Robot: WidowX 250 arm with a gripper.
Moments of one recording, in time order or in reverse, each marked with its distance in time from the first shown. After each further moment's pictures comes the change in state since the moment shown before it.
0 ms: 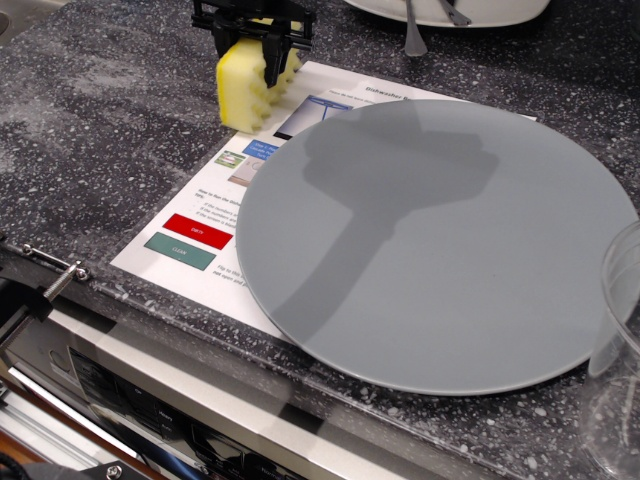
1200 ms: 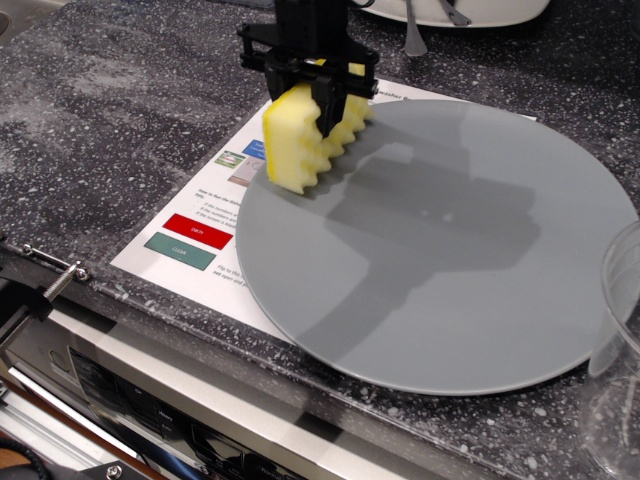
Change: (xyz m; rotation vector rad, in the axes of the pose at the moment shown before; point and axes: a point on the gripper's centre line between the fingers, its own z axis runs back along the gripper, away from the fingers) arm -0.075 -0.067 0.024 -0.092 0.001 -0.190
